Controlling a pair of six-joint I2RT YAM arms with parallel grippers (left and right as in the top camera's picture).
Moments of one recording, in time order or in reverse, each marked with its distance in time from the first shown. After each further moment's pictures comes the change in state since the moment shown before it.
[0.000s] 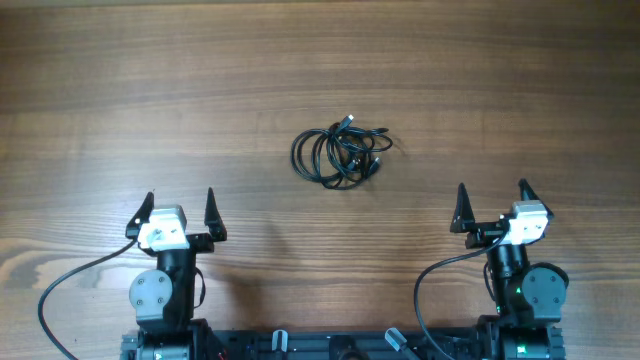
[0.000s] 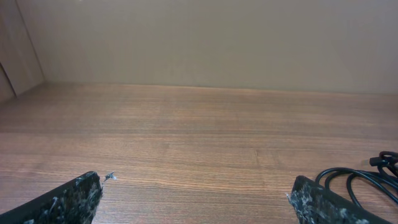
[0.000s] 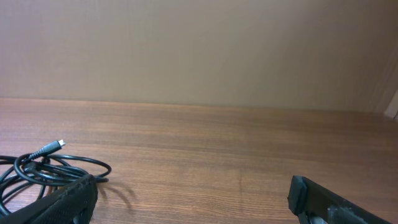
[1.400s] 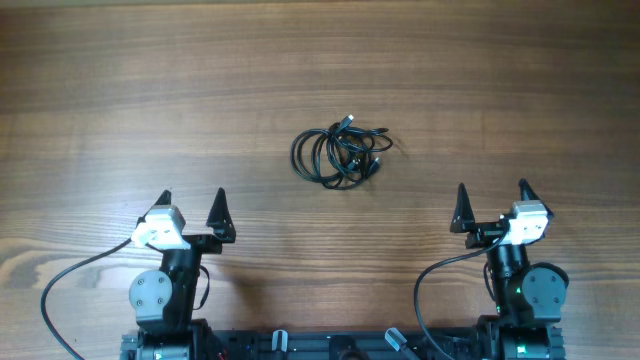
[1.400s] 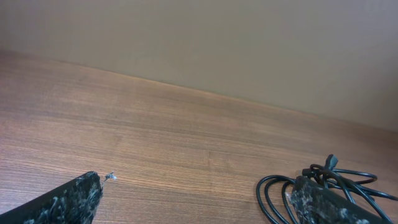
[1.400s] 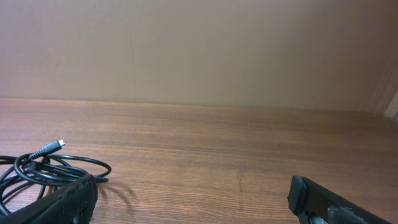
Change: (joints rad) left arm 0.000 0.003 0.000 0.011 0.128 -0.220; right arm 0.000 0.000 0.000 0.000 0.000 0.000
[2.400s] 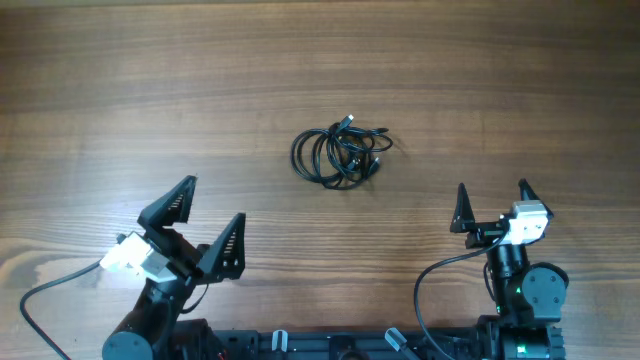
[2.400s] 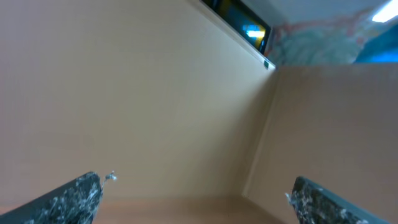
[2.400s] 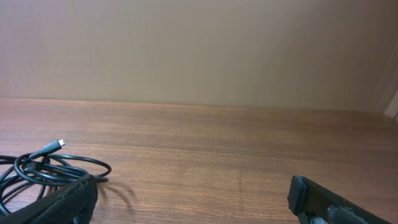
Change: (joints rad) left arm 0.000 0.015 0.159 0.422 0.435 -0.388; right arm 0.000 0.001 0.000 0.000 0.000 0.000
